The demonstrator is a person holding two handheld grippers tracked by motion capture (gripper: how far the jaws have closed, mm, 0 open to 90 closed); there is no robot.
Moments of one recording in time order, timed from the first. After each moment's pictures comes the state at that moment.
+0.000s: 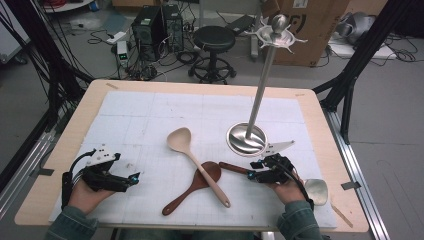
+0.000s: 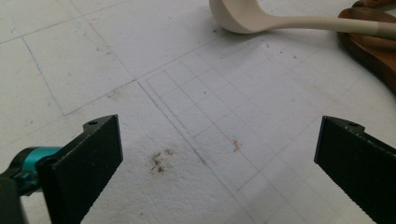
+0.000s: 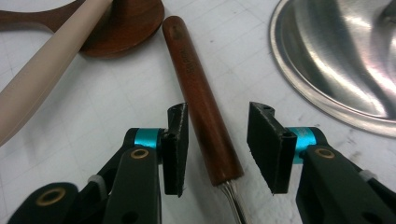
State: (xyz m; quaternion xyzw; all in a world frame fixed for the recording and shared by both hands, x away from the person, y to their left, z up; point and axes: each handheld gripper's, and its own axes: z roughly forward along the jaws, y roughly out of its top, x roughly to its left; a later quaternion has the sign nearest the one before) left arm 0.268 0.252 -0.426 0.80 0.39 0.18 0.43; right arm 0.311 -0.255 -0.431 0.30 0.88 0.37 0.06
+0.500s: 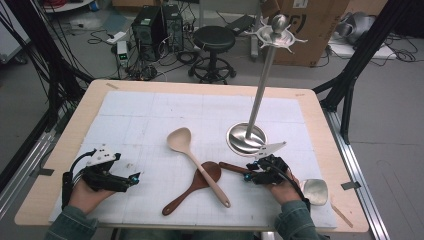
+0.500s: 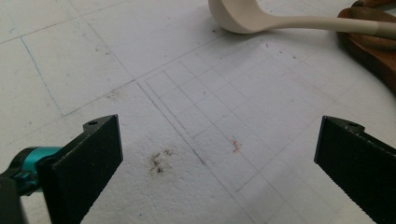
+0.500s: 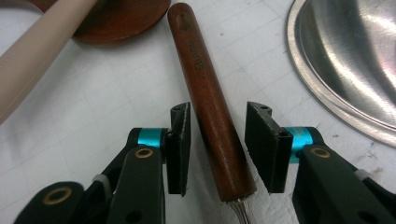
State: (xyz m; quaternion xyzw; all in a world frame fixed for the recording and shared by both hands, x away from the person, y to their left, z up) left arm 0.269 0.252 -0.426 0.80 0.38 0.18 0.42; right arm 0.313 -0.242 -0.437 0.28 0.90 0.34 0.07
